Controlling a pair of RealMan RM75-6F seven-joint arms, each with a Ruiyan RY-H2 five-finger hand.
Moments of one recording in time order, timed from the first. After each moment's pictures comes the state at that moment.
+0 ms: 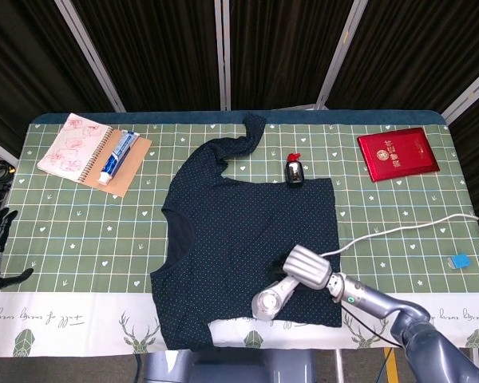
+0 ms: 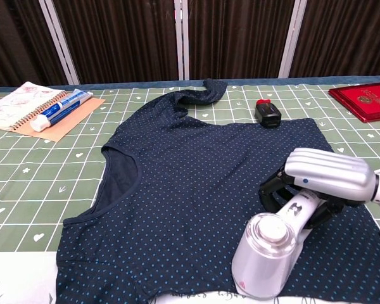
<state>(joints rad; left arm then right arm) -0.13 -1.08 -0.09 -1.70 1.32 1.40 0.16 0.67 -1.87 -0.28 -0.44 -1.92 1.52 0.73</state>
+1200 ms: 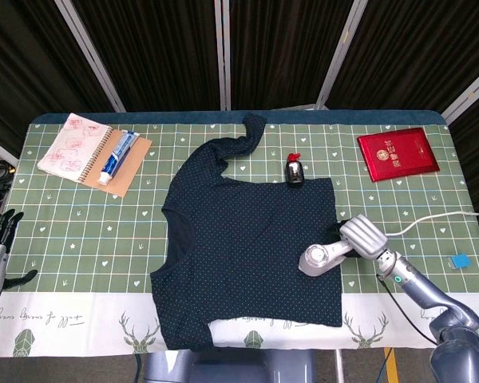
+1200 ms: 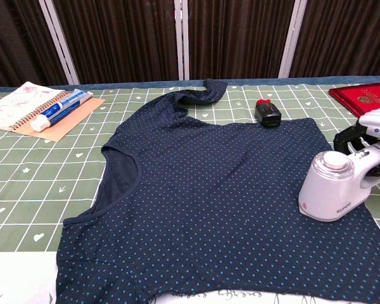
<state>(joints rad) -0.13 -1.09 -0.08 -1.71 1.33 1.40 0.18 0.57 -1.79 -0.21 -0.22 -1.78 1.40 0.86</state>
